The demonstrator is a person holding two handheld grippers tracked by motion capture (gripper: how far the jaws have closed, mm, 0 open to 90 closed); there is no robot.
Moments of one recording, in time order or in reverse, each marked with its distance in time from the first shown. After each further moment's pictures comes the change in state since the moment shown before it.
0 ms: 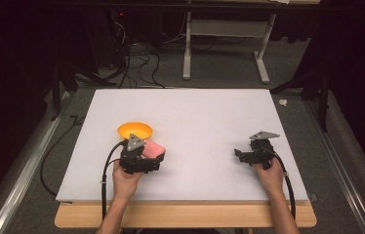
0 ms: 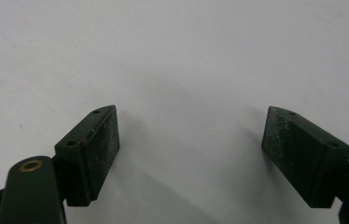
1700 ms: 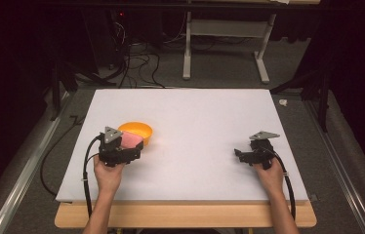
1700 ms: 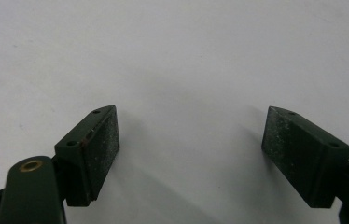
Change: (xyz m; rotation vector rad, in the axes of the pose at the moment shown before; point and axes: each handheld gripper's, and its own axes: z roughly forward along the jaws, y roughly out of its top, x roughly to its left) left arm 0.046 0.007 -0.025 -0.046 0.169 -0.087; right arm 0.000 0.000 0.000 0.000 -0.001 0.000
